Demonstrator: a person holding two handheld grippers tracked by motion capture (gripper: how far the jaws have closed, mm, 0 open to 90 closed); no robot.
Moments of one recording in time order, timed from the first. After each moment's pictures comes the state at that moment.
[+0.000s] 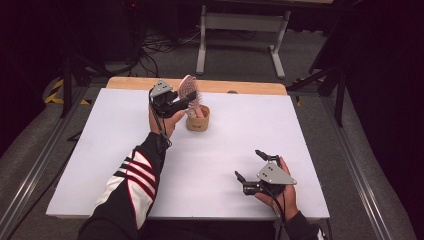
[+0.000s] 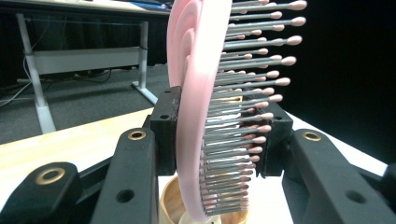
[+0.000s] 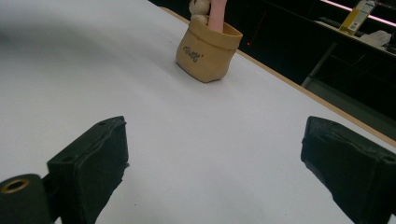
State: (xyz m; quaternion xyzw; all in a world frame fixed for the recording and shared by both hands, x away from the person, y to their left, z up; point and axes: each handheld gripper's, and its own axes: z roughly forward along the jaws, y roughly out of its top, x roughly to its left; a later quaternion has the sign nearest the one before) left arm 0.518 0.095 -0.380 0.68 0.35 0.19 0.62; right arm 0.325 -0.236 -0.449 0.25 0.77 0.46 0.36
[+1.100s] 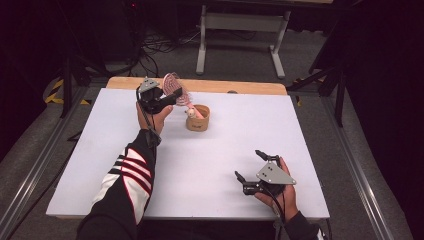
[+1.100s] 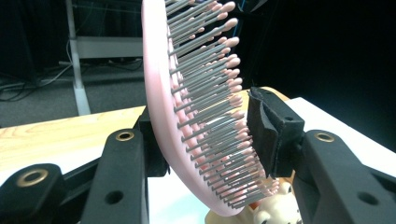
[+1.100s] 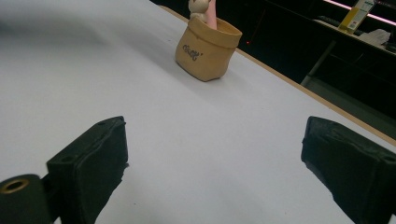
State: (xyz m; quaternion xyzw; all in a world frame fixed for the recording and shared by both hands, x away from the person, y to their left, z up) left arm 0.536 0.133 -0.391 0.66 0.41 0.20 0.59; right arm 0.325 -0.236 -0.450 0.25 0.77 0.46 0.36
